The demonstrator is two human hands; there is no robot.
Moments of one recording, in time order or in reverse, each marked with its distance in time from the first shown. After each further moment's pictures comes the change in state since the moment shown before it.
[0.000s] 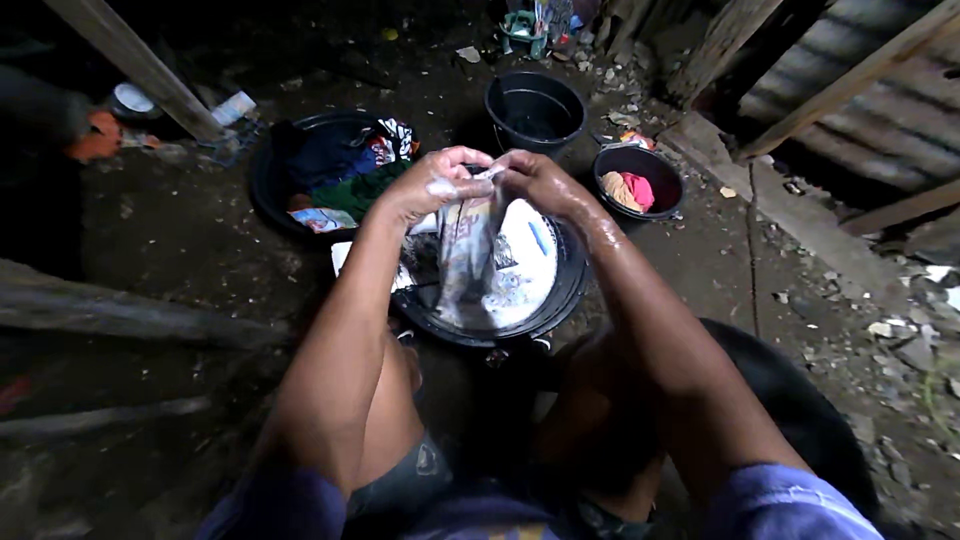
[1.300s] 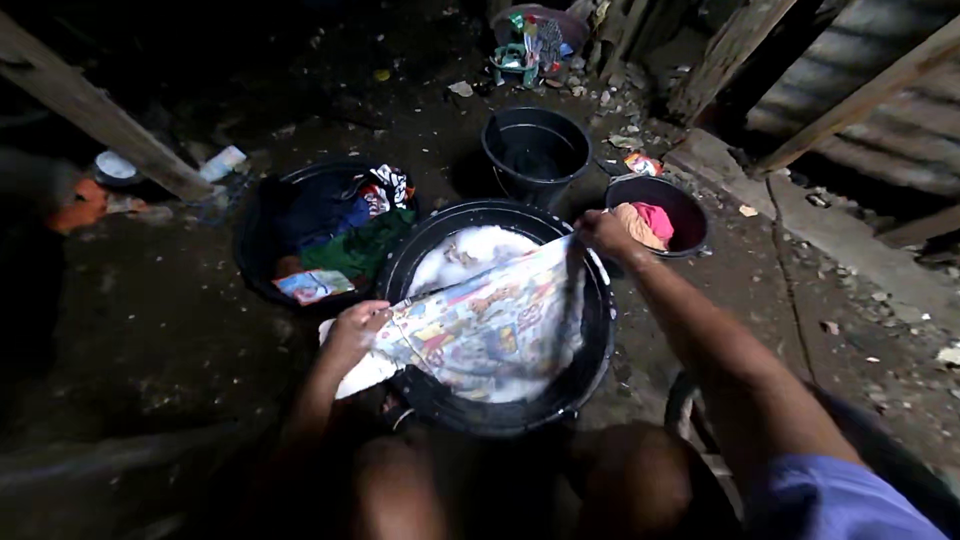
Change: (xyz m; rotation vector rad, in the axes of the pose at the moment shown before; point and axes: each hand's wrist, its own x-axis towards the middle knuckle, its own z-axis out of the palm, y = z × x) left_hand -0.053 -0.172 -0.079 0.432 0.312 -0.373; right_hand 0.040 0.190 -0.107 -0.601 0.173 0.515
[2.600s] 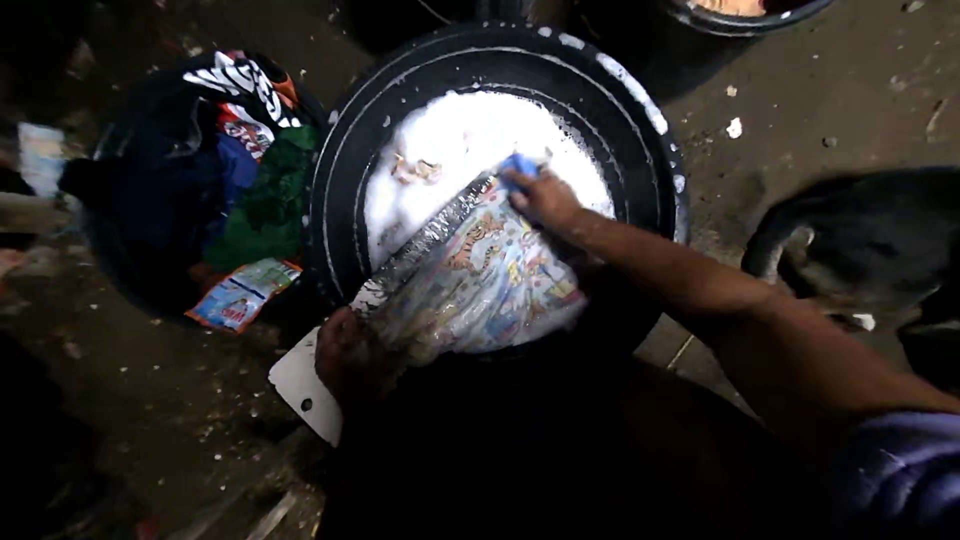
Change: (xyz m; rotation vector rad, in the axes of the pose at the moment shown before) left_hand 0.019 -0.068 0.097 0.130 0.376 -0.061; right_hand 0.014 0.036 0.244 0.135 -0.110 0.059
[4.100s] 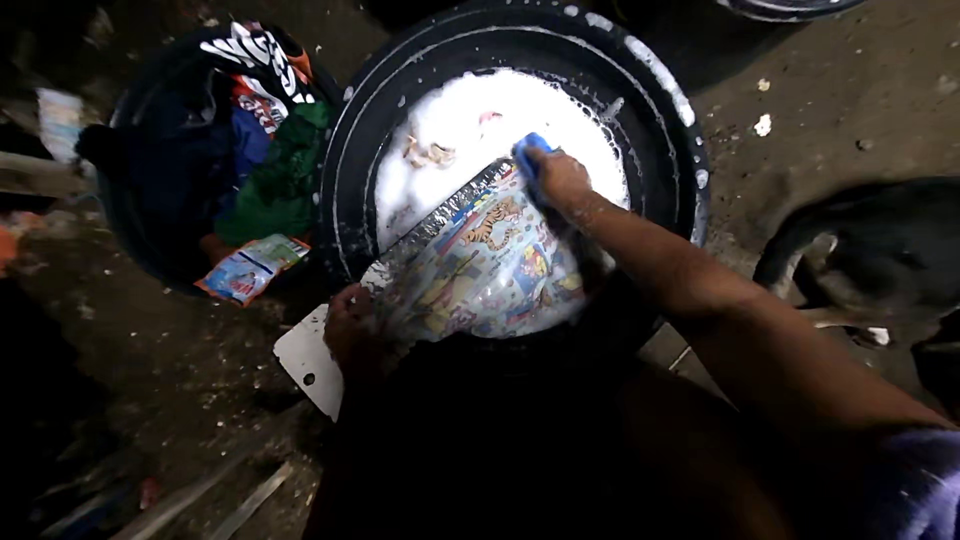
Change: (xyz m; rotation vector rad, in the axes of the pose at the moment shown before) left_hand 0.007 0.009 0.000 0.167 -0.116 -0.106; right_hand 0.019 -0.011 -0.008 -0.059 -0.041 0.175
